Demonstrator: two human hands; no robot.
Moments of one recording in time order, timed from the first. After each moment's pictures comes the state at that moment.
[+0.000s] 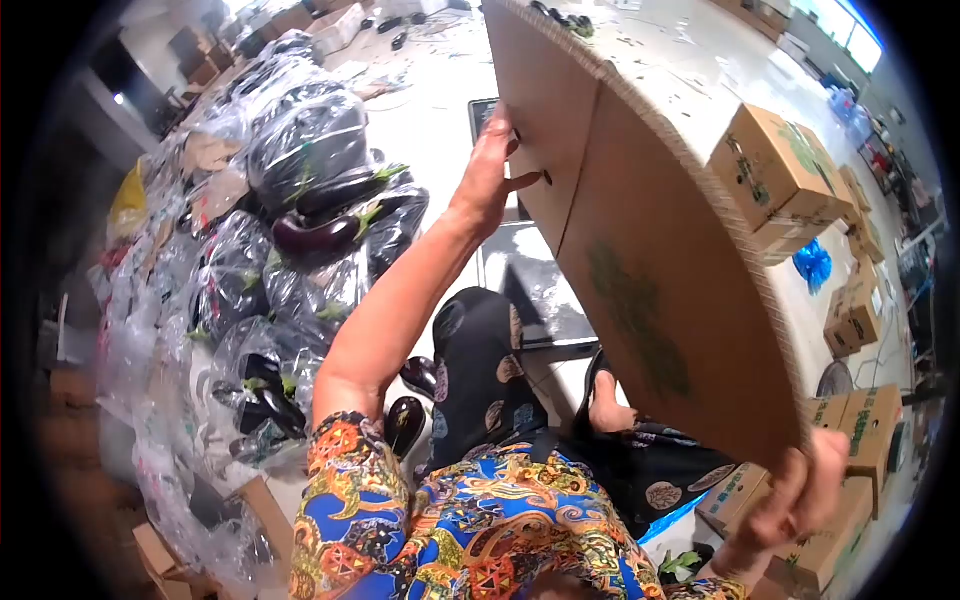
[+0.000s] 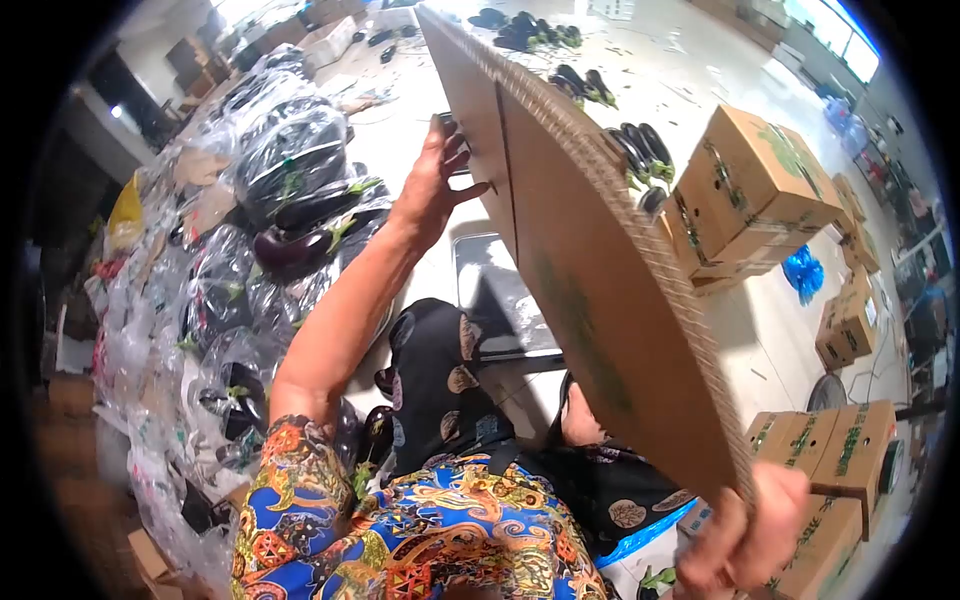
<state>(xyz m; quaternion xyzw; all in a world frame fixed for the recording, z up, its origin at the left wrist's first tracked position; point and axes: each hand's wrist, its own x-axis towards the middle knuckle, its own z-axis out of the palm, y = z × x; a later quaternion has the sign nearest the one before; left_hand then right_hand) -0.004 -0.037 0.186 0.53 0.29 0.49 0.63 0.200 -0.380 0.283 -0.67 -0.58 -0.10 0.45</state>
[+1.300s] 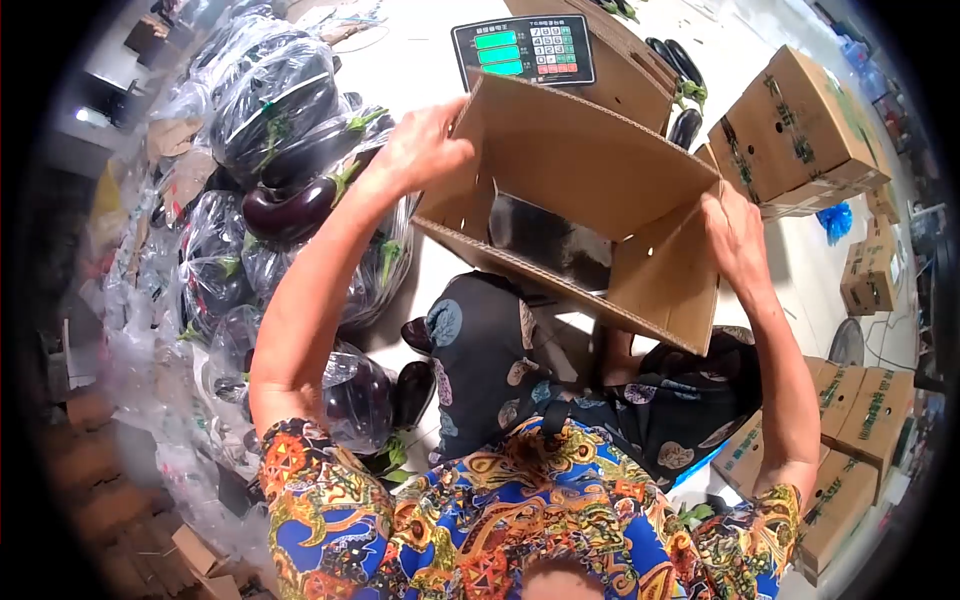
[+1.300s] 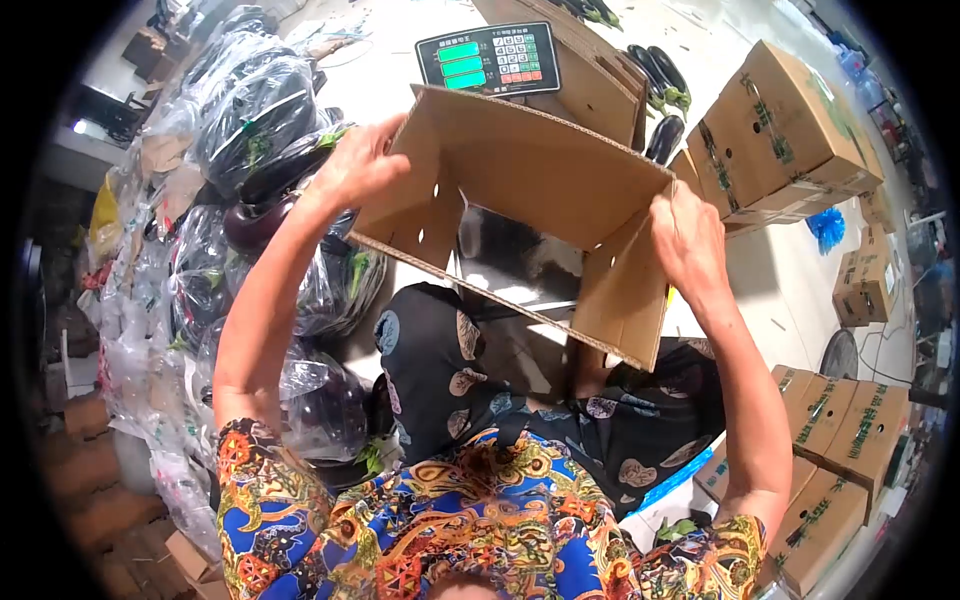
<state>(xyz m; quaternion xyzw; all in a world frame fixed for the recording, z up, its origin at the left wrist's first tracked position) -0.077 0.003 0.171 0.83 0.47 0.16 0.23 0.266 -0.137 0.147 -0.76 -0.59 0.13 0.24</state>
